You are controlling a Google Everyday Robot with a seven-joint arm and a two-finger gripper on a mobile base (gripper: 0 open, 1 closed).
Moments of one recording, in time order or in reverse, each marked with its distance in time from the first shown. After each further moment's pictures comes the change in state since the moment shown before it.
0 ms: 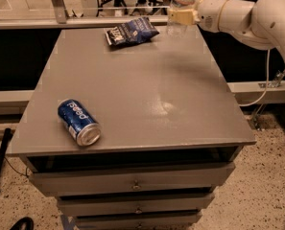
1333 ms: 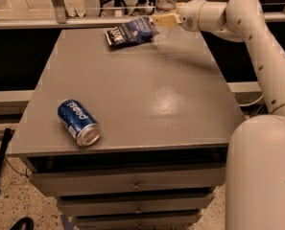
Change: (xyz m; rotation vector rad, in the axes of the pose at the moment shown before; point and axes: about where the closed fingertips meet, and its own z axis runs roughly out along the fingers) arm 0.039 -0.006 0.073 -0.102 0.063 0.081
